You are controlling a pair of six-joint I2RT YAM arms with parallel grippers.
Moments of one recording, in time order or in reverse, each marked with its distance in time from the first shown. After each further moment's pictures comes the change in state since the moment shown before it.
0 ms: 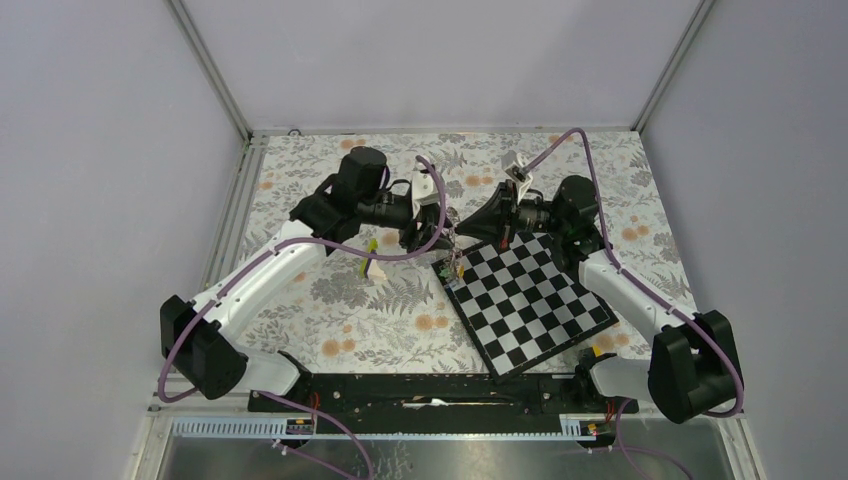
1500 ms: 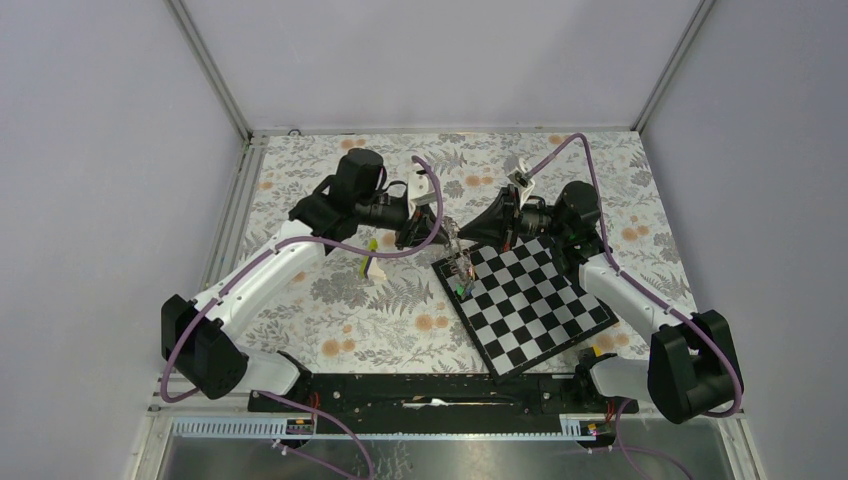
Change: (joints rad) left arm 0.031 0.001 -0.035 0.015 0.045 -0.019; right arm -0.019 0.001 -0.050 0.086 -0.021 0.032
